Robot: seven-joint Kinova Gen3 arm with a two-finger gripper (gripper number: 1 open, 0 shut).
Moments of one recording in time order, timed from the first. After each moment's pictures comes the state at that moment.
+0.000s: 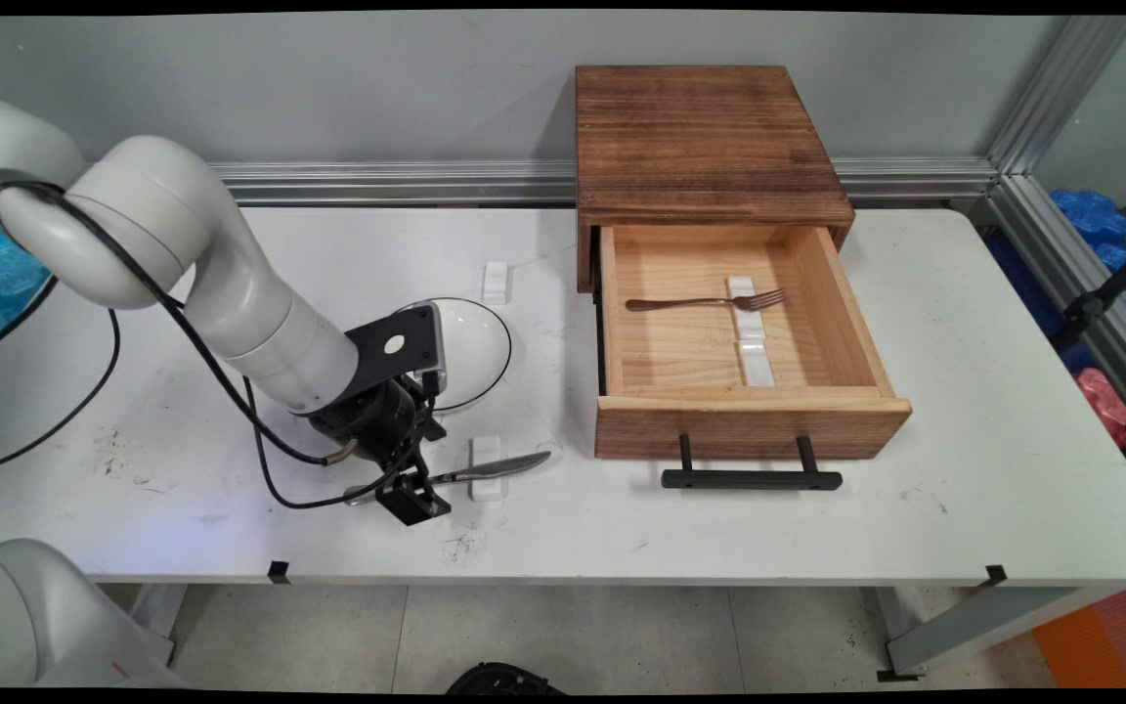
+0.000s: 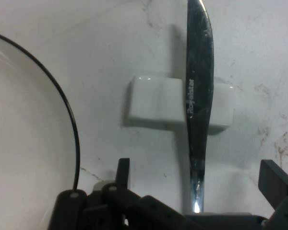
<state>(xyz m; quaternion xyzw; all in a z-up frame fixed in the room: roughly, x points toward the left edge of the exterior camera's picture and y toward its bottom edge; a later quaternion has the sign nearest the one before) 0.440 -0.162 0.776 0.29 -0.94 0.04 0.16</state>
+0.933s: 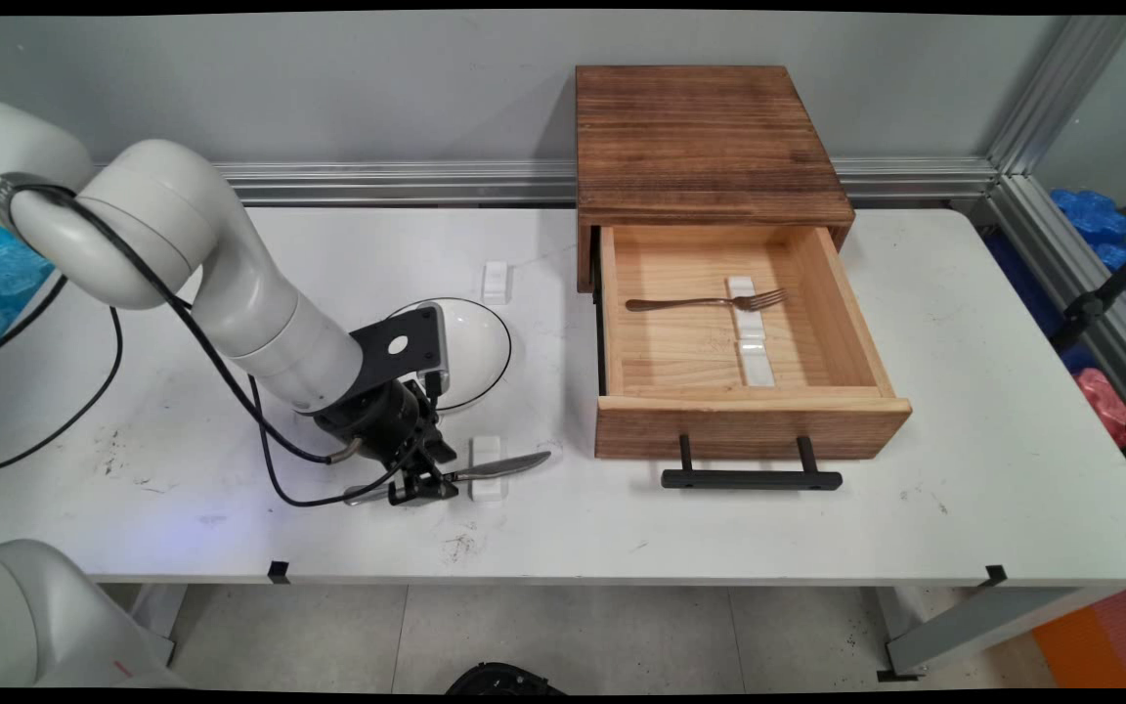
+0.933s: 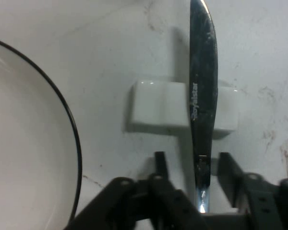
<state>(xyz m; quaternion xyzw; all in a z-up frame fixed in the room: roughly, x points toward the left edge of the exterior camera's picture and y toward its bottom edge) 0.441 -0.167 0.771 0.28 -0.94 0.04 0.17</state>
